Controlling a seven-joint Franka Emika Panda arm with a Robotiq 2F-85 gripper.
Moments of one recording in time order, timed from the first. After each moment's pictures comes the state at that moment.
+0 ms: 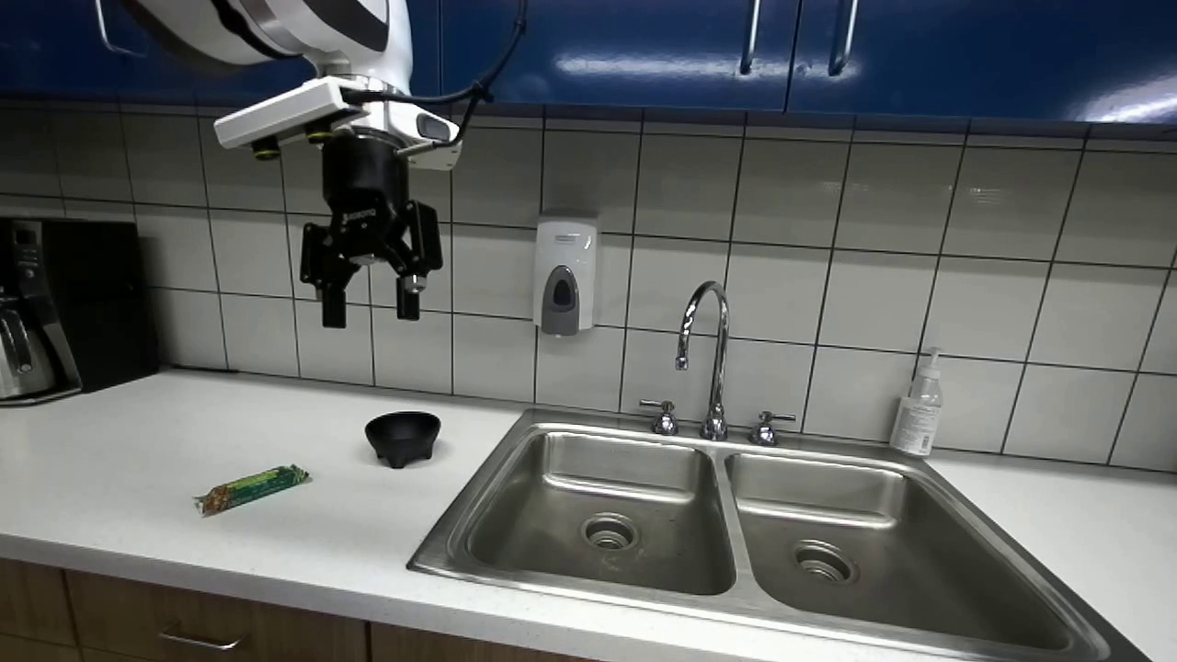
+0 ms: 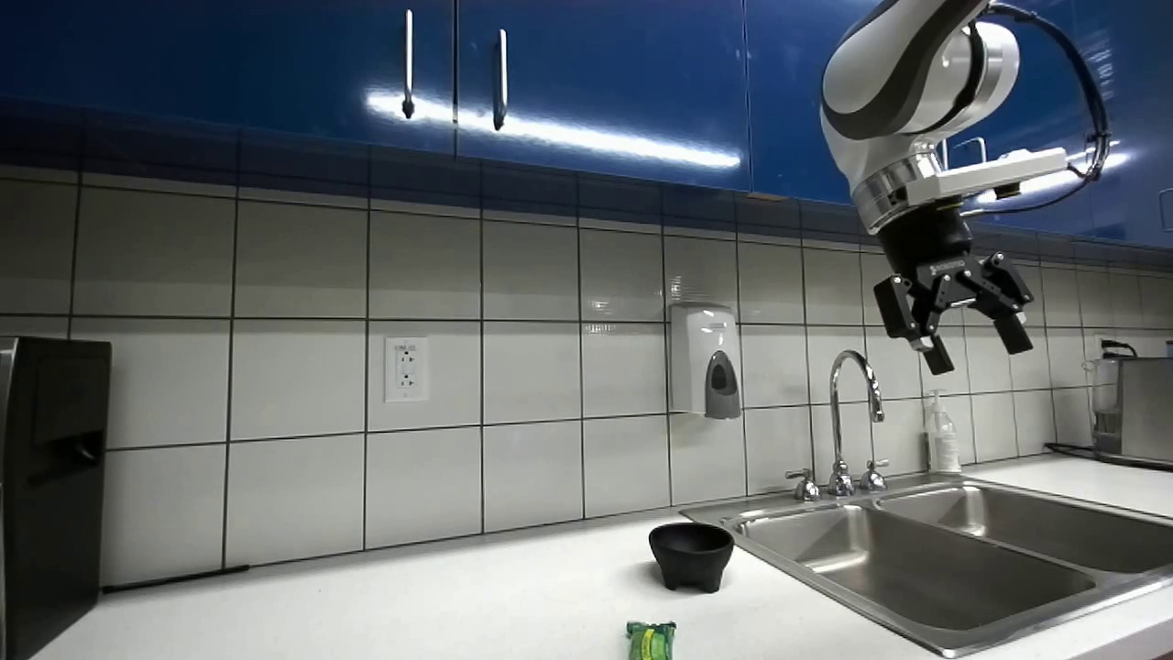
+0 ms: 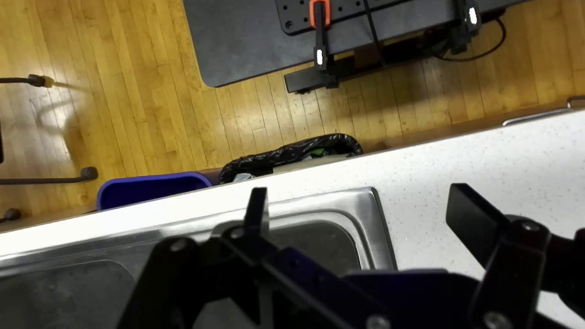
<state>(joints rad) -0.11 -0.43 -0.01 -2.39 -0.19 1.71 0.13</state>
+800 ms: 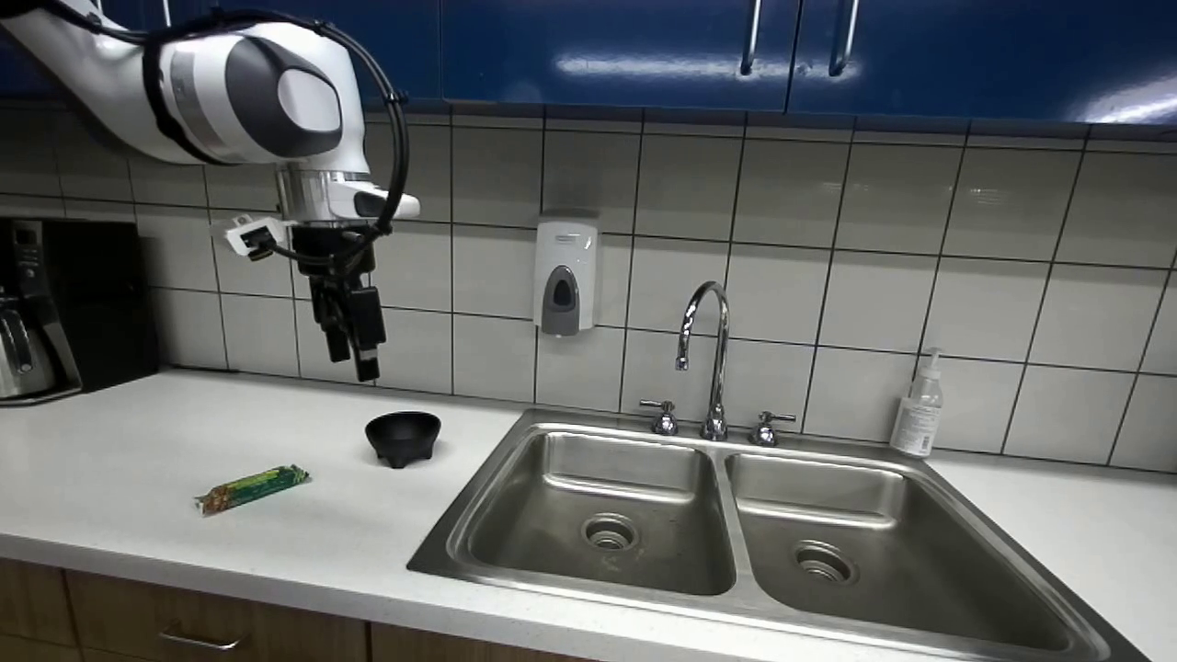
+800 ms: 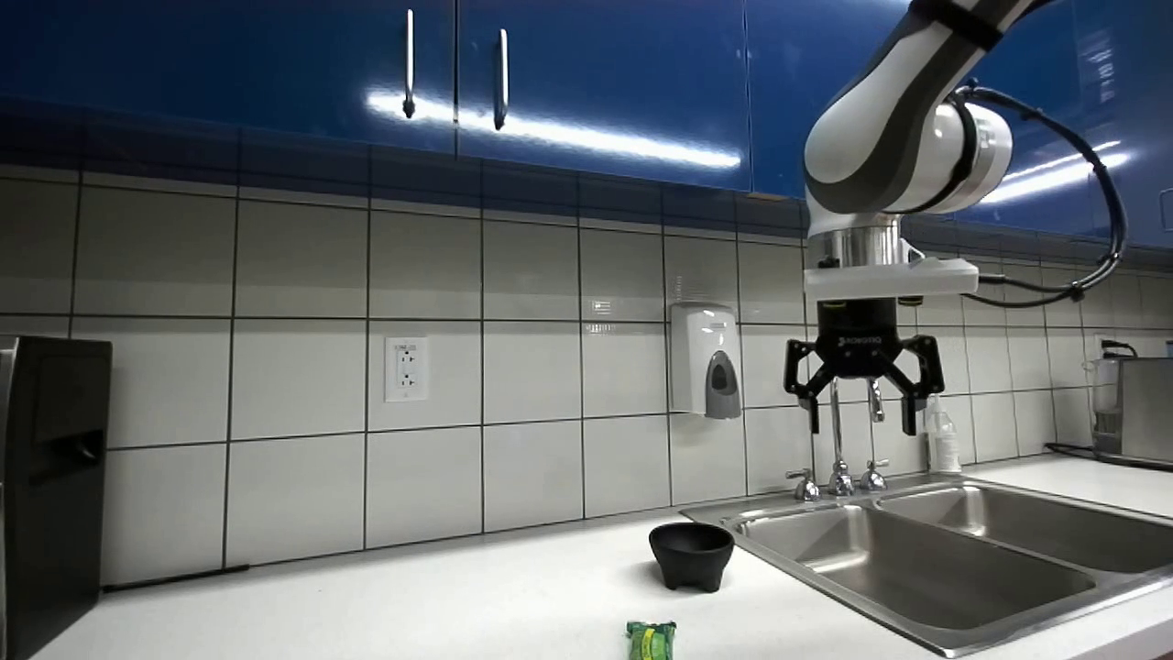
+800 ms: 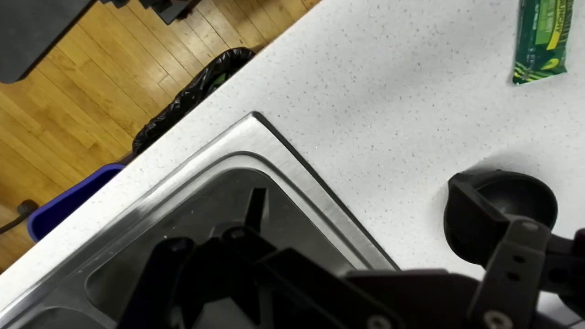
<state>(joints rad) -0.09 -0.38 0.08 -2.59 -0.04 2.29 0.62</state>
